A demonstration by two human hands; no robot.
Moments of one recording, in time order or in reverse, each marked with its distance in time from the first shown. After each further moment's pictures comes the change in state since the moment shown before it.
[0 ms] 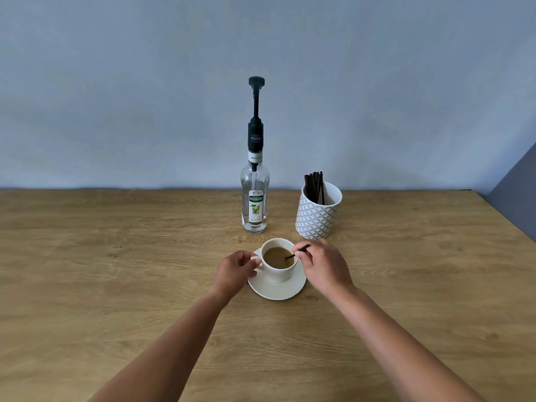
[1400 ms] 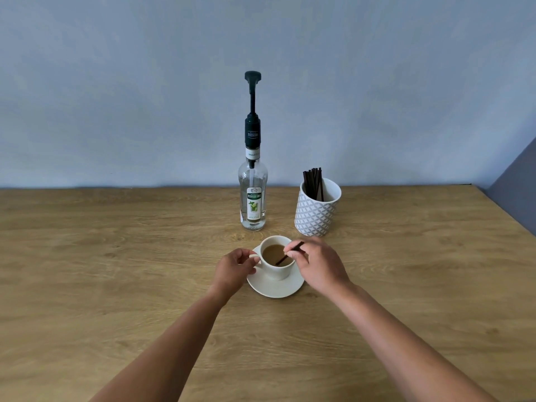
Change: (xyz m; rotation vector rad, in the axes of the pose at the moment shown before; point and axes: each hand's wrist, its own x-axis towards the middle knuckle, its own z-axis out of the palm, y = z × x) left_hand 0.000 0.001 0.001 0.020 0.007 0.012; right_hand 0.000 -0.003 0.001 0.098 -0.057 -0.056
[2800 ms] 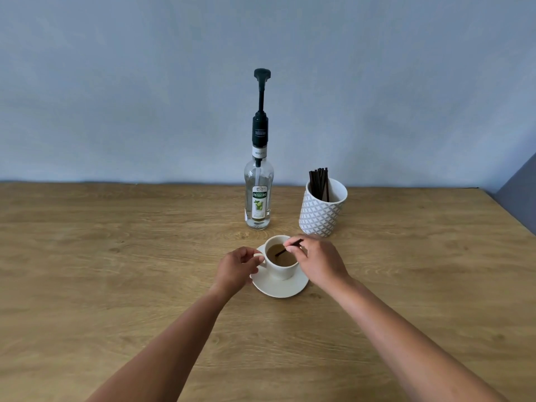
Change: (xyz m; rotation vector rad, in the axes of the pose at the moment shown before) left_hand -0.004 0.006 -0.003 0.035 -0.008 0.010; right_hand 0.013 -0.008 0.004 0.002 0.010 -0.032
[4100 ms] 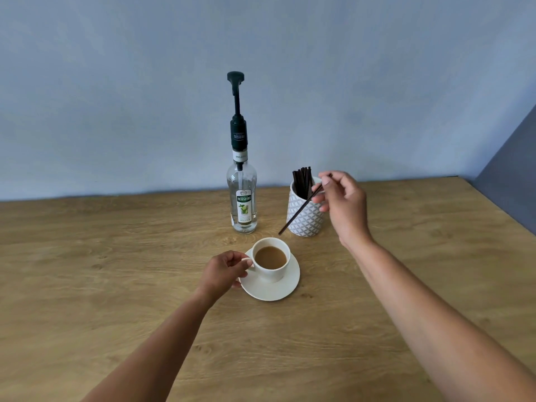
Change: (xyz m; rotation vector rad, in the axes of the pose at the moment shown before) left_hand 0.010 -0.001 -0.009 -0.024 -0.086 -0.021; right_hand 0.051 -0.003 -0.080 0.800 0.486 0.146
